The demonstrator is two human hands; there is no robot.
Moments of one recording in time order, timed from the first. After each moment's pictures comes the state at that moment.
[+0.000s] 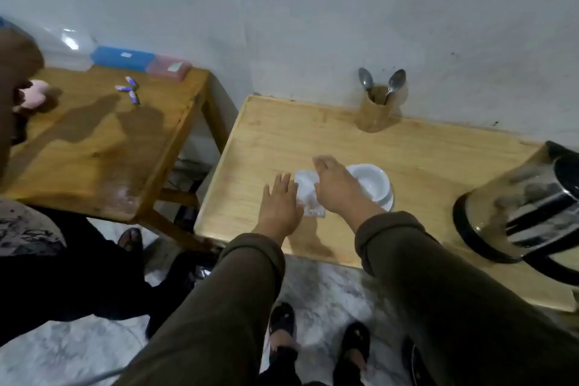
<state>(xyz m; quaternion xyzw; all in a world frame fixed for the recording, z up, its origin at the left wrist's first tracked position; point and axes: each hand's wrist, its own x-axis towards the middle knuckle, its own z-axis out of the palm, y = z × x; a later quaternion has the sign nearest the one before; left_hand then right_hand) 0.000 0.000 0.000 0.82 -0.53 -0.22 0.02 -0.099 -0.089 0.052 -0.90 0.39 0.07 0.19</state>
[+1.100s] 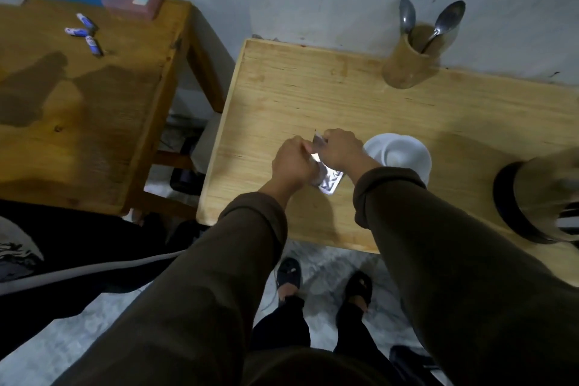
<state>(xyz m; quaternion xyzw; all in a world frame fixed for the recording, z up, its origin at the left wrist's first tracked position) 0.046 -0.054 -0.023 0.82 -0.34 -0.38 0.27 -0.032 -0.132 -0.002 -0.79 0.52 0.13 0.29</state>
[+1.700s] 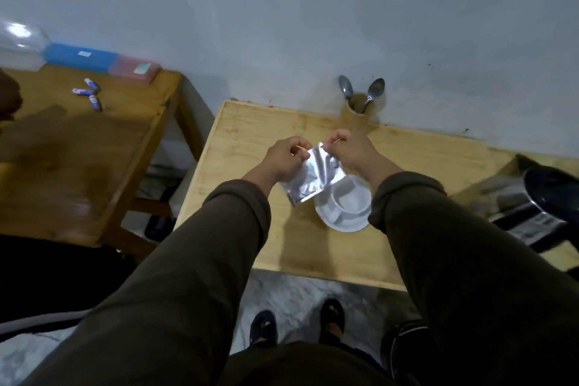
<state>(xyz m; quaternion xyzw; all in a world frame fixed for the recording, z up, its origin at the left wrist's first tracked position) 0.029 -0.103 0.067 0.73 -0.44 -0.39 0.35 -0.106 -0.173 0.111 -0.71 0.53 -0.11 0.46</state>
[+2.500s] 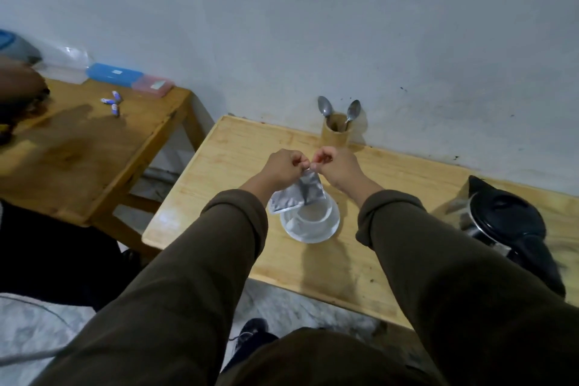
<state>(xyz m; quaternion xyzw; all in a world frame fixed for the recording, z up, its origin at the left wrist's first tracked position) -0.063 -0.127 0.098 0.79 -0.45 -0.30 0.29 -0.176 -0.202 0.098 -0.78 0.41 -0.16 0.45</state>
